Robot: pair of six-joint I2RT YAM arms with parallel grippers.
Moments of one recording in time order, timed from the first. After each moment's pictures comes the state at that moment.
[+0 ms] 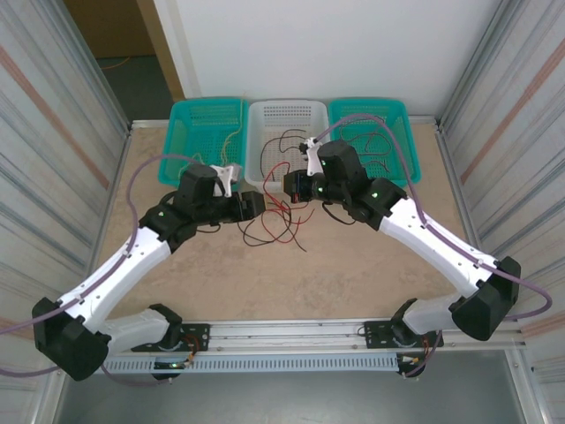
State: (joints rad) left arm -0.57 1.13 0.99 -0.46 0.36 -0.66; right arm 0.76 1.34 1.32 -0.47 -0.15 0.56
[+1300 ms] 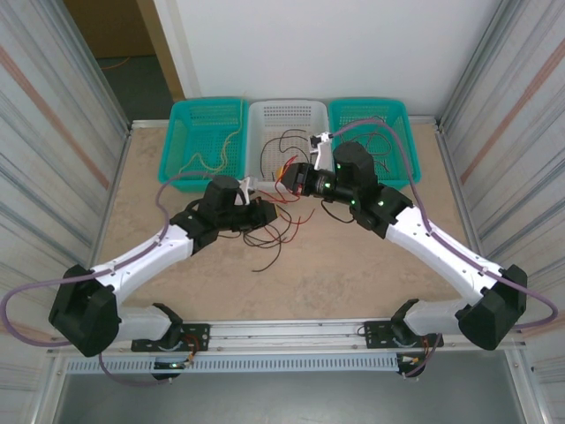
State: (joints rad) left arm -0.64 1.28 0.85 -0.15 0.40 -0.90; right arm 0.72 1.27 1.19 -0.16 -0.31 0.83
